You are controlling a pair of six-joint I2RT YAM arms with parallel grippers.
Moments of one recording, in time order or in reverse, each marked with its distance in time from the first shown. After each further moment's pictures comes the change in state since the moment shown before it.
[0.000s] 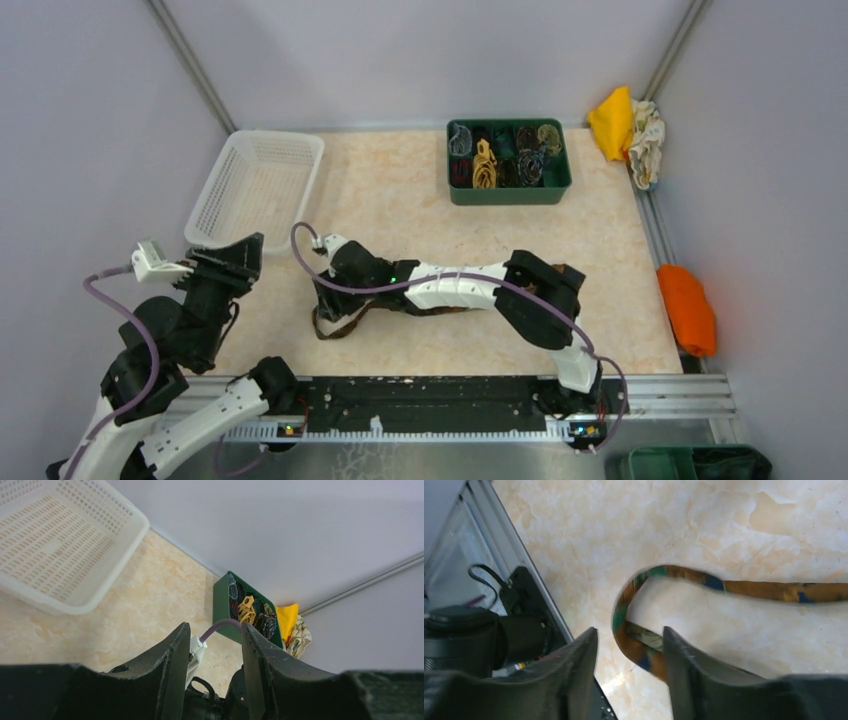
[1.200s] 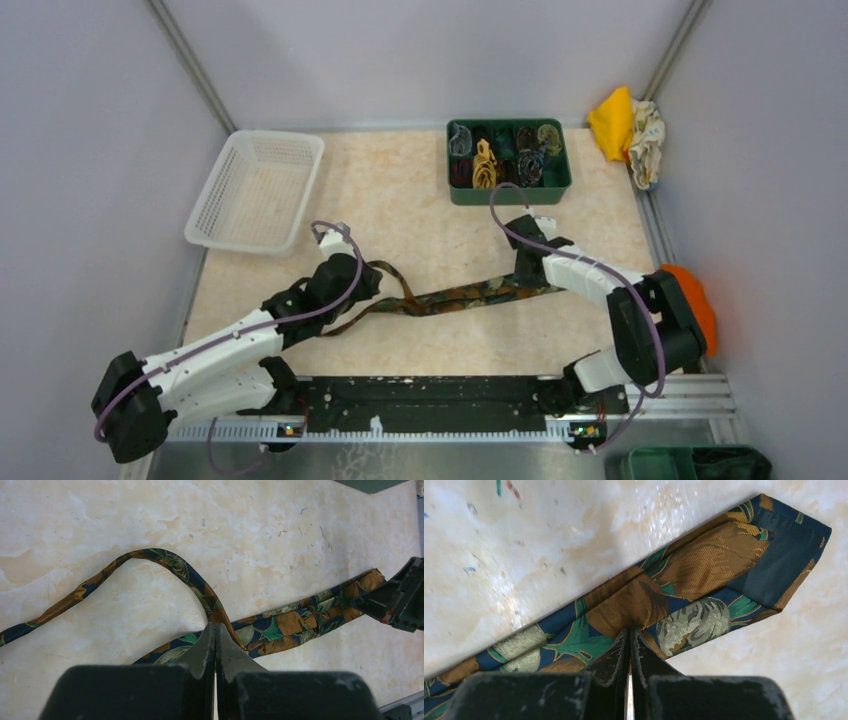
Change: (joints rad) left arm 0.003 0.638 -0.434 0.467 0.412 -0.072; right arm -0.756 -0.581 -0.714 -0.457 0.457 0.053
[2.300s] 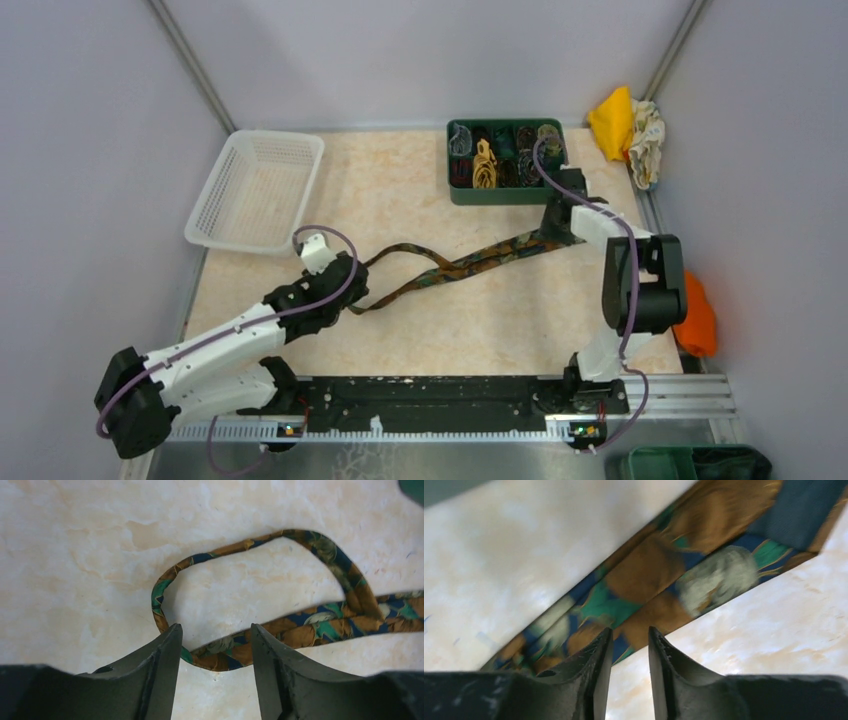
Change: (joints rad) left arm 0.004 0.032 0.030 -0.293 -0.193 -0.208; right arm -0.383 0.290 0.329 0.086 -0.192 -0.203
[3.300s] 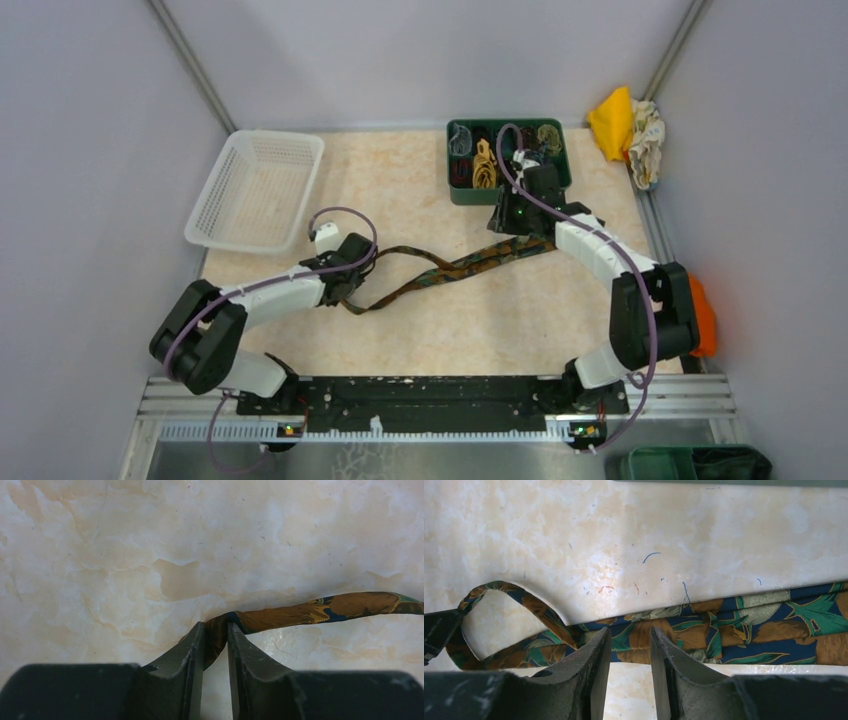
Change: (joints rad) left arm 0.232 0.435 0.080 0.164 0.008 0.129; right arm 0.235 -0.211 -0.047 0.126 -0.358 -0.014
